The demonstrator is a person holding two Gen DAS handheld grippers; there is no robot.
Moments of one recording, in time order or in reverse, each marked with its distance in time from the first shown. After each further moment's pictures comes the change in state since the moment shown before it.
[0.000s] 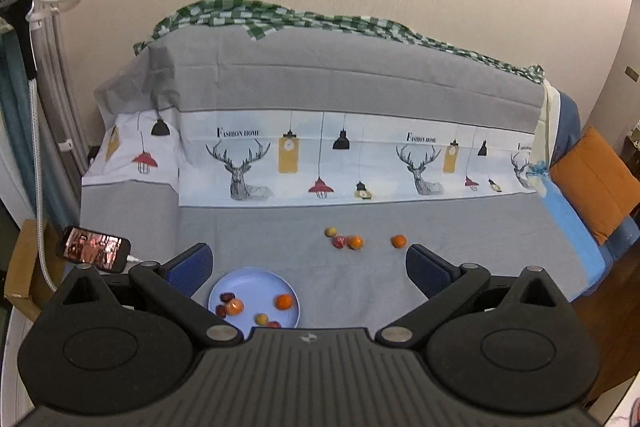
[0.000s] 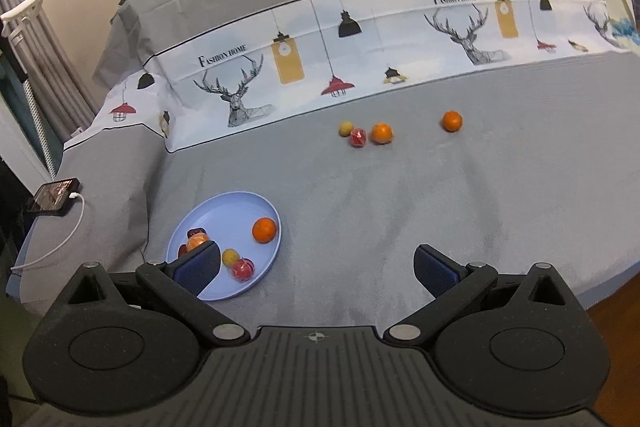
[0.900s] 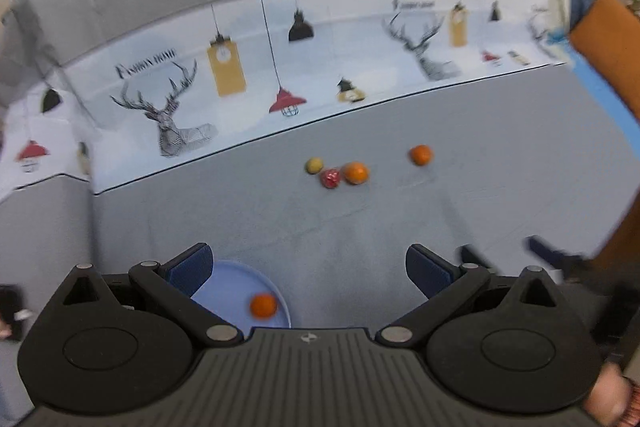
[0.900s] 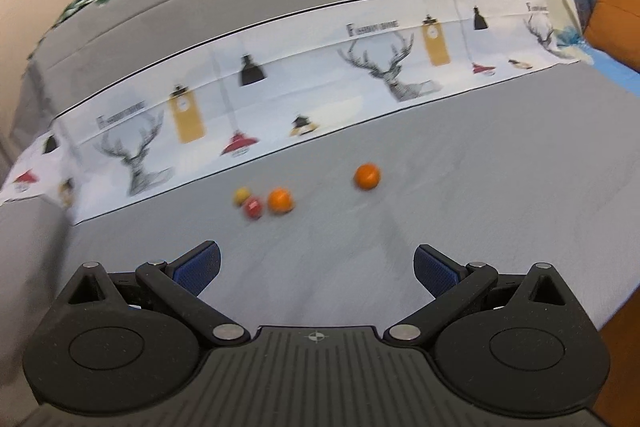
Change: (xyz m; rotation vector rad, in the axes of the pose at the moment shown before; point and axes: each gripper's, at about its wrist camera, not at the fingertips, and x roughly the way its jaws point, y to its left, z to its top) left arm 0.334 -0.060 -0.039 0.252 0.273 -0.001; right arm 0.097 -0.103 0.054 0.058 -0.169 -0.186
